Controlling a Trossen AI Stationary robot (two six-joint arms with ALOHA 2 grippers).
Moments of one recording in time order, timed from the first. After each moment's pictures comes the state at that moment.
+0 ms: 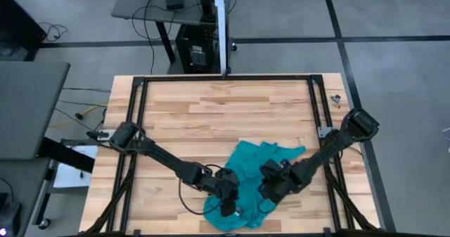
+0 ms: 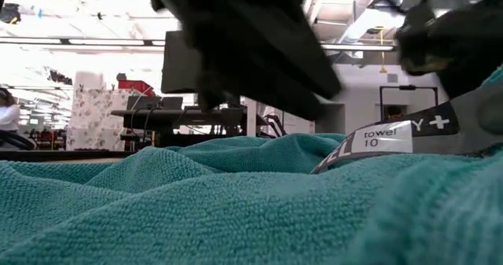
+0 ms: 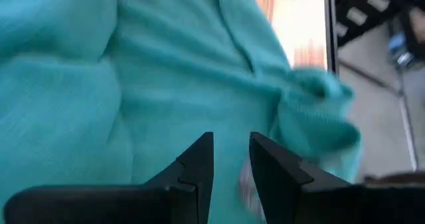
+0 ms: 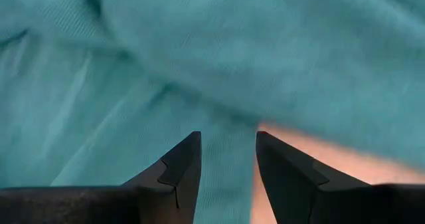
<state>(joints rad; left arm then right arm) -0.46 2.06 1.33 0.04 -0.14 -0.73 0.59 1.72 0.93 -0.48 0.36 1.37</state>
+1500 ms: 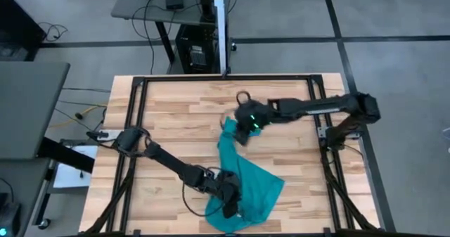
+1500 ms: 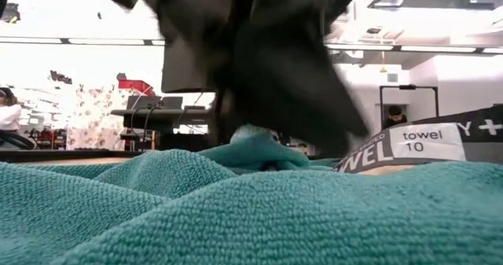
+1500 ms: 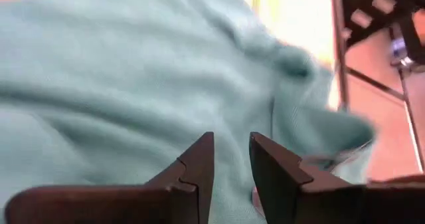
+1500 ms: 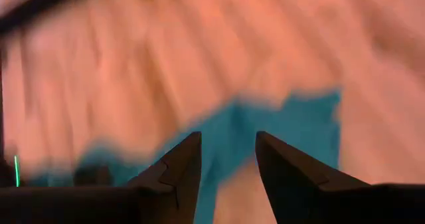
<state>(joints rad) -0.44 2.03 1.34 -0.02 -0.18 -0.70 0.06 1.55 1.24 -0.59 0.05 0.44</state>
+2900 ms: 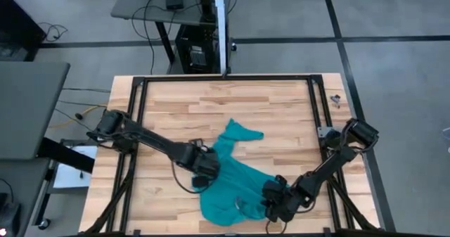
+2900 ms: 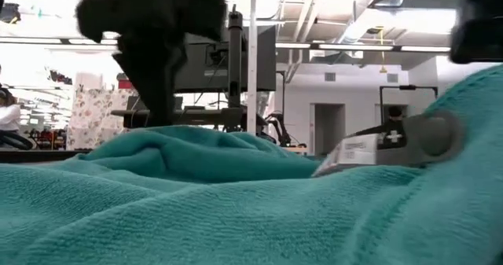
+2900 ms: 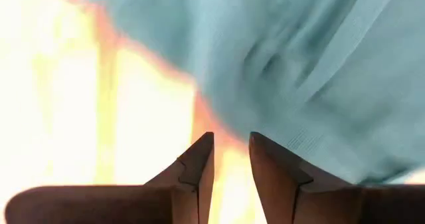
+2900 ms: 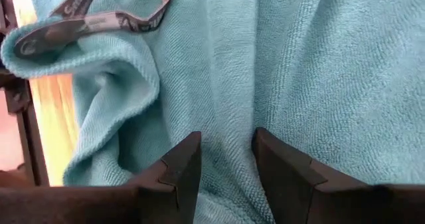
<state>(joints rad) -0.35 1.79 1.29 -0.99 -0.29 -0.47 0.85 1.85 0.90 -0.19 0.36 1.29</state>
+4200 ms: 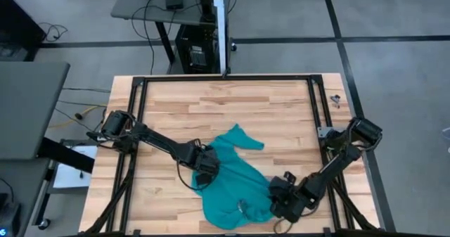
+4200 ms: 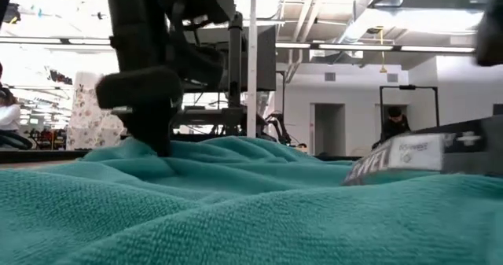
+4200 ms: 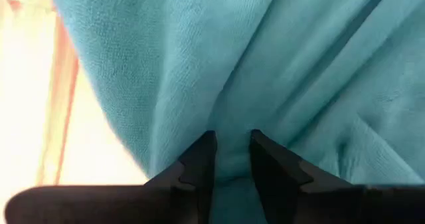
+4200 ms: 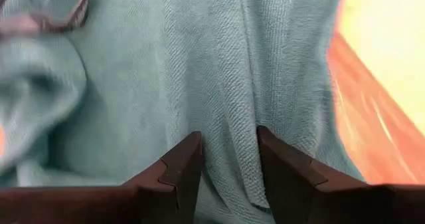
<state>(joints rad) -0.31 1.86 1.19 -0.77 -0.25 -0.57 0.91 1.79 0.89 -0.45 0.37 1.44</state>
